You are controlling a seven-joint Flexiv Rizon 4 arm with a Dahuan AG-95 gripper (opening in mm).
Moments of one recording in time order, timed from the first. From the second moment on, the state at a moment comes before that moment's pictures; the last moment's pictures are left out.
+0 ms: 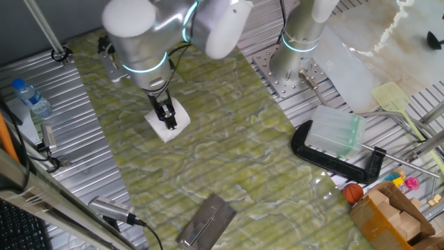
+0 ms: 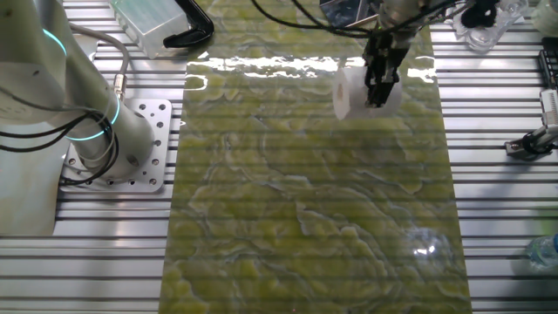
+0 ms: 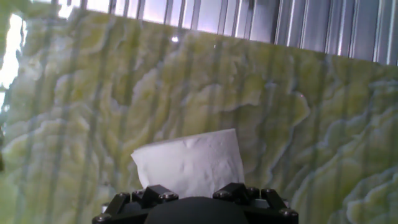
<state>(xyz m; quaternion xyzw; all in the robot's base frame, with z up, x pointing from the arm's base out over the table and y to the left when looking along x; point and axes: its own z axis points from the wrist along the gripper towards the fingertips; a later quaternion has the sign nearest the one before) 0.534 0.056 0.129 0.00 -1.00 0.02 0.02</state>
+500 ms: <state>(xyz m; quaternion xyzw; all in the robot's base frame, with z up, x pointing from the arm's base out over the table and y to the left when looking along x) 0.552 0.041 0.089 -0.01 -1.00 0.01 0.00</state>
